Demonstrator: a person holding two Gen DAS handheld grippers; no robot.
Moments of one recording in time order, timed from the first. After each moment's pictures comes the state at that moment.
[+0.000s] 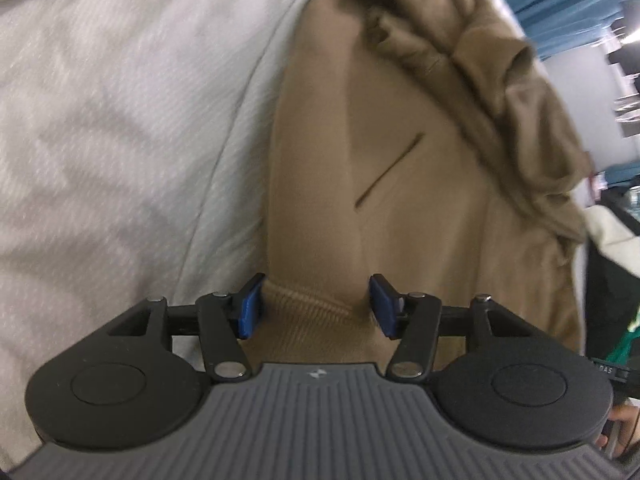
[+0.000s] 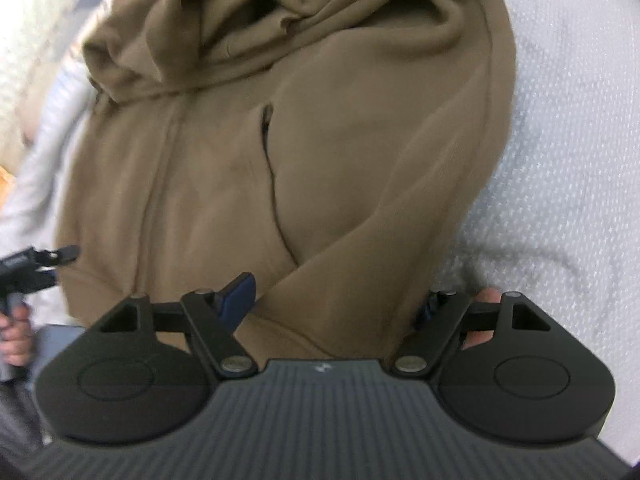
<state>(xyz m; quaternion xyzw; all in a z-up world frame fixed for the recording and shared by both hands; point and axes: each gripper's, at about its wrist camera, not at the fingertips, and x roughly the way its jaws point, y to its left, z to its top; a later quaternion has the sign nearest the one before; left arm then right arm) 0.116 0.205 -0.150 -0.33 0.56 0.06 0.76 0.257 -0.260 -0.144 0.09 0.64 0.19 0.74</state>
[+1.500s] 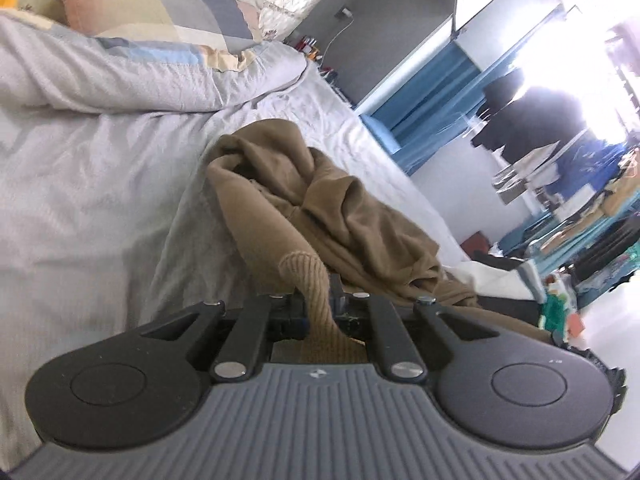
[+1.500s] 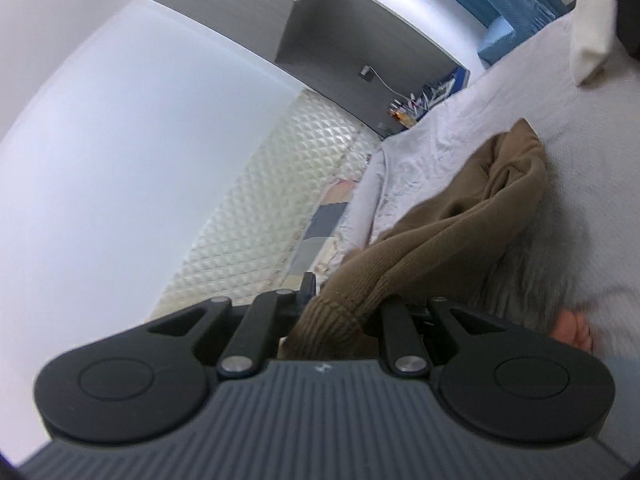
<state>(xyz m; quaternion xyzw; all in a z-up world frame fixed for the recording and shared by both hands) -0.076 0.172 0.000 -0.34 0.31 -0.02 0.89 0.122 -0.381 -0.034 0.41 0.26 0.35 0.80</state>
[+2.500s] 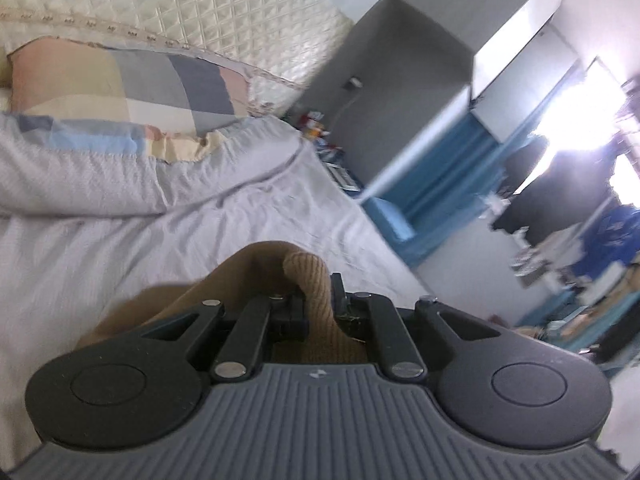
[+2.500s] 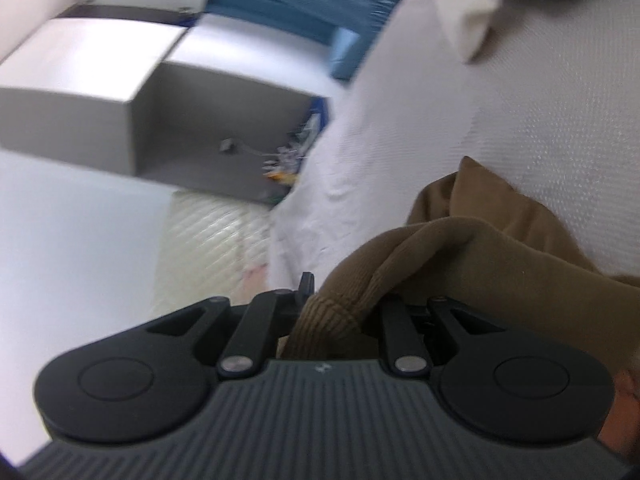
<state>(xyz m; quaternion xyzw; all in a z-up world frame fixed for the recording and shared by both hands) 0.157 0.146 0.032 -0.33 0.22 0.07 0.92 0.309 -0.352 -0.075 0.57 0.33 0.12 0.75</state>
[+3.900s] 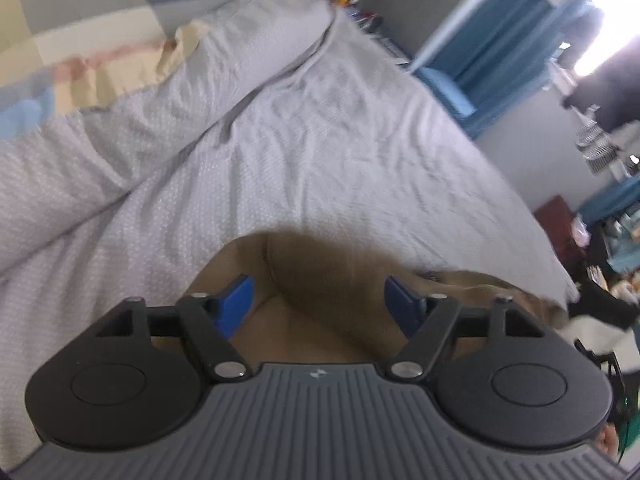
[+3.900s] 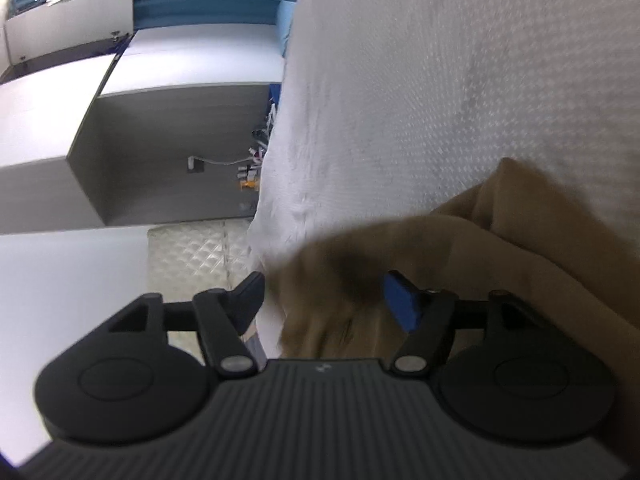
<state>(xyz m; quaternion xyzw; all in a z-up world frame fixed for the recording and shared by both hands) 0.380 0.200 -0.063 -0.25 0.42 0.02 0.87 0.430 -0.349 -0.195 0.65 0.36 0.12 0.66</state>
